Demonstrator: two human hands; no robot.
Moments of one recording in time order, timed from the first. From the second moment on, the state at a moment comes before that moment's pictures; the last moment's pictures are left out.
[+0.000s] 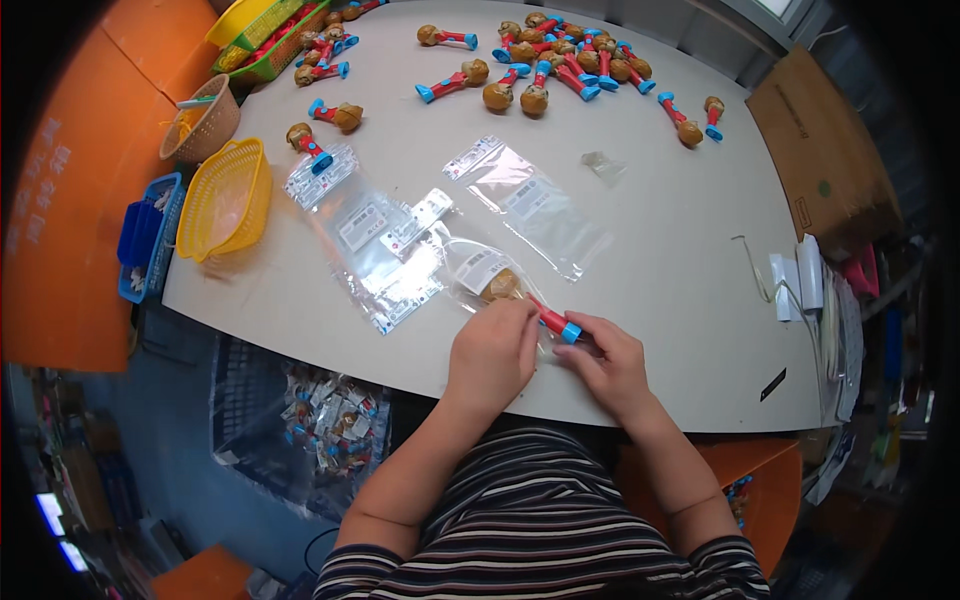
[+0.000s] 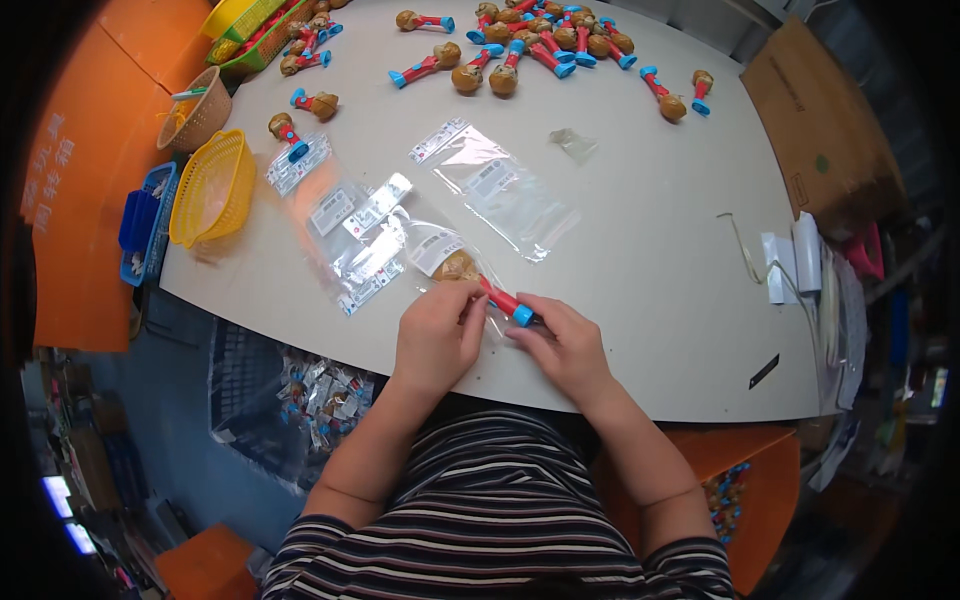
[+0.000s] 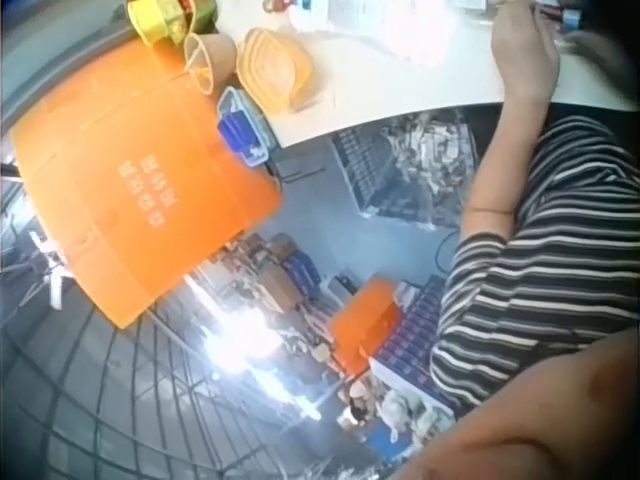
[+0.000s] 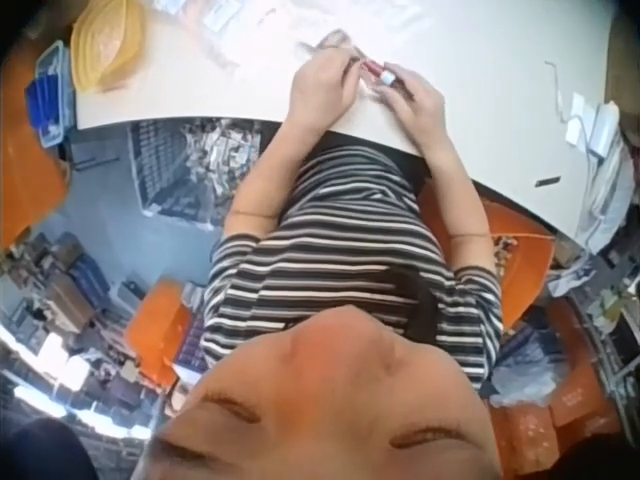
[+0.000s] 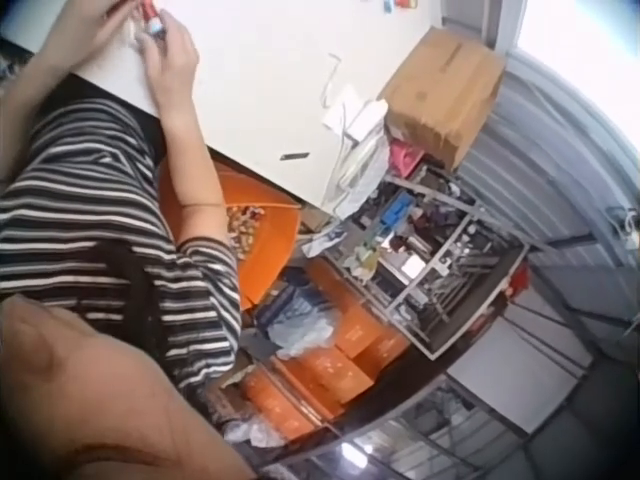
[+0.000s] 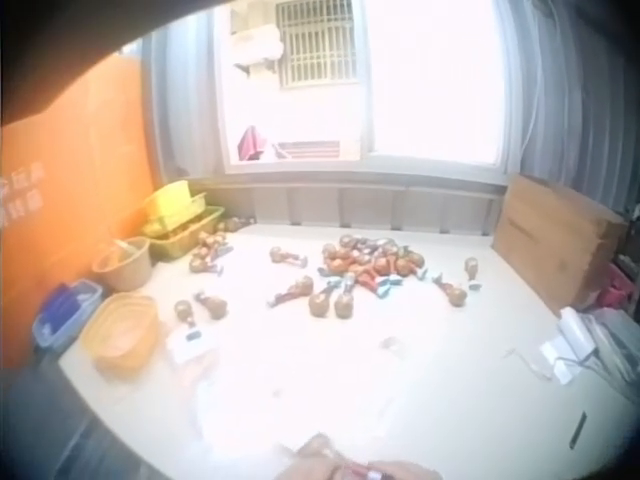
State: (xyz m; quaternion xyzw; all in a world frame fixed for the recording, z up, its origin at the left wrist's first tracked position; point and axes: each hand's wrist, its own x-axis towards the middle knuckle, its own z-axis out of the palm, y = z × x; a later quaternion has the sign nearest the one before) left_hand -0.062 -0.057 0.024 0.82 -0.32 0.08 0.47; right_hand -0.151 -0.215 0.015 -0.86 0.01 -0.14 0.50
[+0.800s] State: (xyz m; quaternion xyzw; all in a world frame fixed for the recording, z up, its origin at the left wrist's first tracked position) left_hand -0.085 -0.058 0.030 0.81 -0.39 0.07 0.43; right_hand -0.124 -0.217 0.004 -0.87 0.00 -0.20 0.46
